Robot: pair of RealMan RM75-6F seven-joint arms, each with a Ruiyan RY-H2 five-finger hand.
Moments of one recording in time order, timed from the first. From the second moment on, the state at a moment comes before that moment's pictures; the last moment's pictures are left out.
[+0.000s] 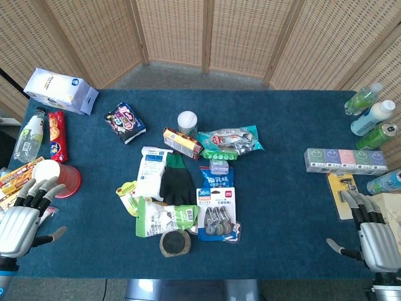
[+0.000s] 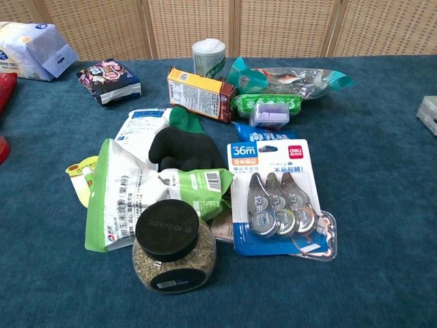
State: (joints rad) left arm -0.10 -1.00 0.05 -1.91 1.62 1.51 0.14; right arm -0.01 -1.05 0.01 -1.78 -1.58 1.54 0.04
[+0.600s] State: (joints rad) left arm -0.17 -1.00 0.00 -1.91 1.62 1.43 0.18; right arm -0.04 -1.07 0.00 -1.74 -1.59 1.57 0.10
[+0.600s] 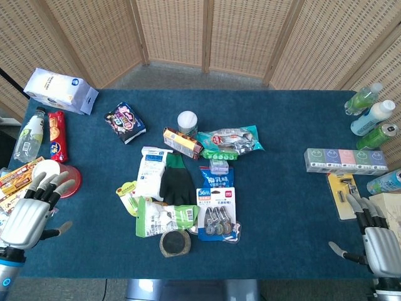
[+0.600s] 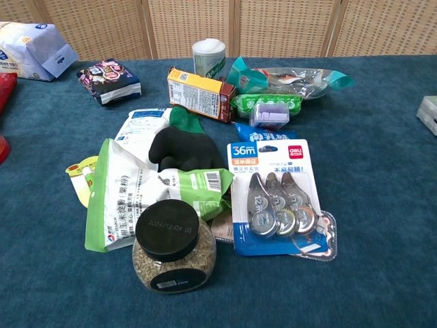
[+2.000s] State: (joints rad) left arm -0.65 -1.48 -0.13 -1.48 1.30 0.90 0.31; right arm -0.12 -1.03 -0.01 -1.72 -1.57 1.65 0.18
